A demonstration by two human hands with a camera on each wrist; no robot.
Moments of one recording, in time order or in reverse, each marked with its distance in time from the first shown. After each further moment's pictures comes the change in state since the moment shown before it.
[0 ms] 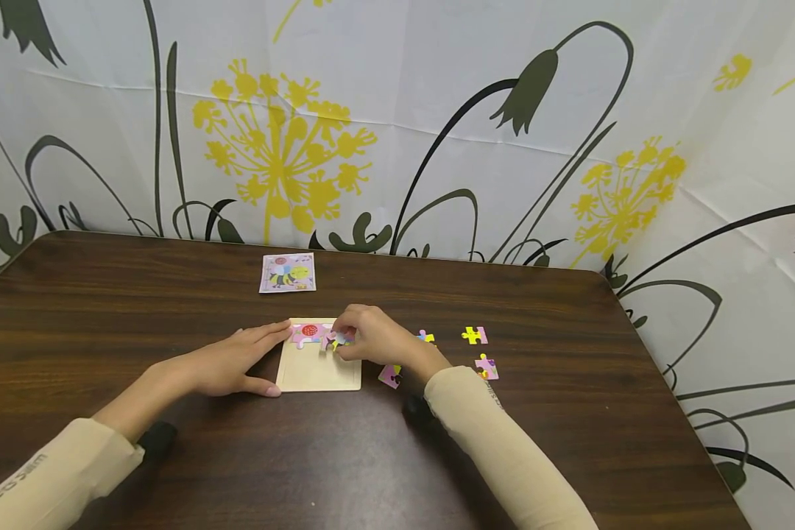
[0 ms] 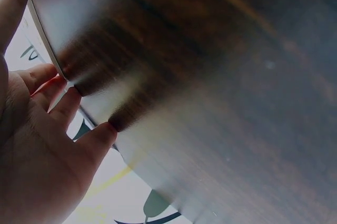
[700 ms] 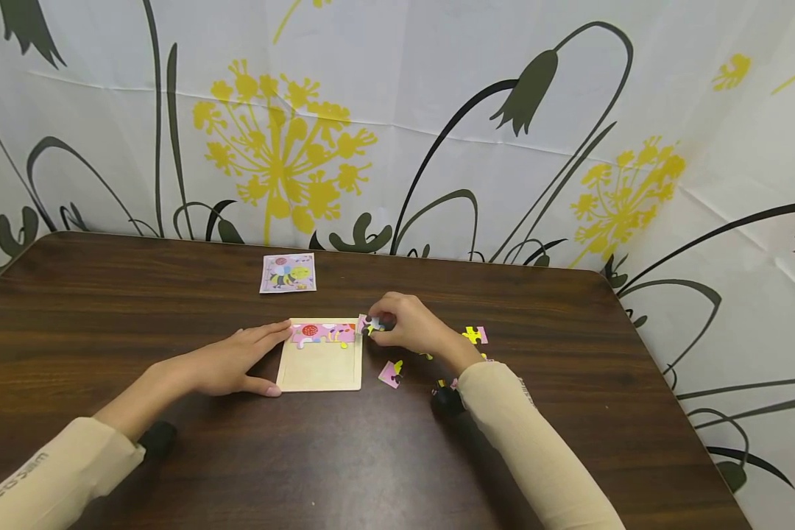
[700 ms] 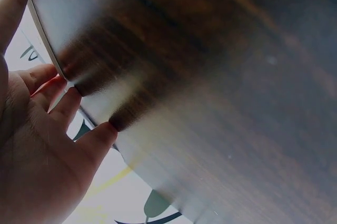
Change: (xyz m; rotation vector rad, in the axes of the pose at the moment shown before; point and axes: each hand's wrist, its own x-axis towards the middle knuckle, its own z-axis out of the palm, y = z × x) left_hand 0.000 0.001 -0.002 -0.011 -0.018 -0.021; right_hand -0.026 0.023 -0.029 0.011 0.094 0.104
